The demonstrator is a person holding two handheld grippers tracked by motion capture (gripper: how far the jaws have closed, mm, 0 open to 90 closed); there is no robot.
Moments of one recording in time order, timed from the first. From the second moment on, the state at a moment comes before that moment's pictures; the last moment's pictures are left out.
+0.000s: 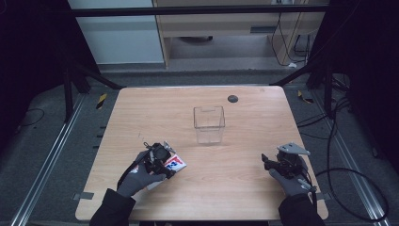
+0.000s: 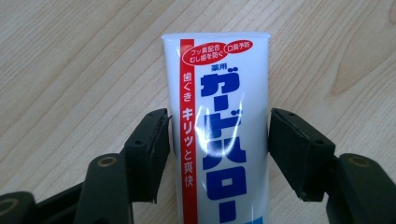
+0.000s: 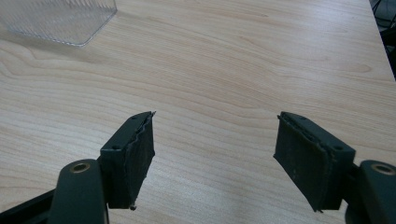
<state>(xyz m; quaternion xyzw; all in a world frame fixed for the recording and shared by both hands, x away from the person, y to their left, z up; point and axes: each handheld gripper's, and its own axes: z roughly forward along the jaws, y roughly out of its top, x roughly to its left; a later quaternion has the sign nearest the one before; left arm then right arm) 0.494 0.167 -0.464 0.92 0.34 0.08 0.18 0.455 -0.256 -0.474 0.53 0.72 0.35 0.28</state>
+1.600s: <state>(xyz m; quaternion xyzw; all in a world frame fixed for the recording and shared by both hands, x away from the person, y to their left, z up) 0.475 0.188 -0.401 0.88 0.37 0.13 0.28 0.455 -0.258 -0.473 0.53 0.71 0.35 0.29</state>
